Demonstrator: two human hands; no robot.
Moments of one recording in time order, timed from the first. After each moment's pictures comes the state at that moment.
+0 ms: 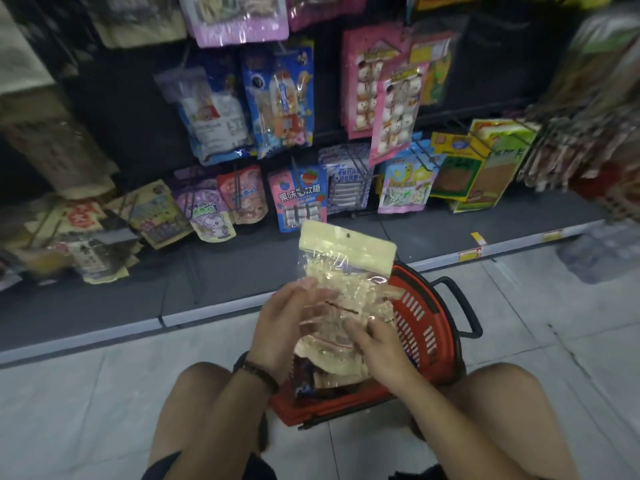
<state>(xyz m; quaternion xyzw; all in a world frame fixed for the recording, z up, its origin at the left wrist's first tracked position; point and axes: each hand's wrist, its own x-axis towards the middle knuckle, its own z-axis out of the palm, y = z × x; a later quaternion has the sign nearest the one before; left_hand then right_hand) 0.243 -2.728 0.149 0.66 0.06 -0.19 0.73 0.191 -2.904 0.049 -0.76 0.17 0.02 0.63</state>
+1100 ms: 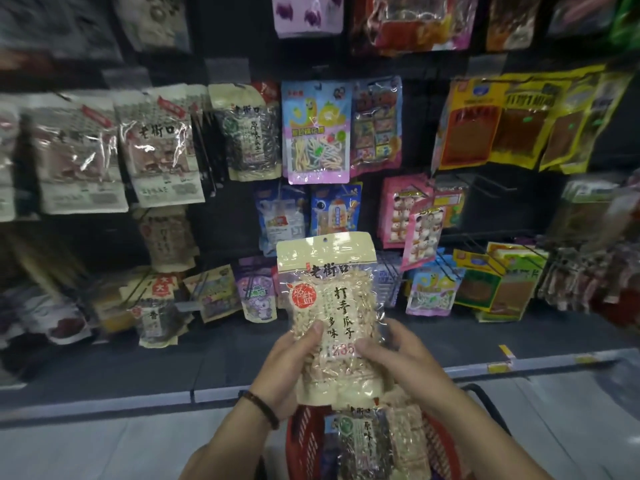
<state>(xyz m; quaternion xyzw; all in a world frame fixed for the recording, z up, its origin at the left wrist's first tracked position) 0.256 -2.654 0.231 0.62 0.02 -0.19 0.76 0.208 -2.871 0.254 -0.76 0.06 0.02 0.64</state>
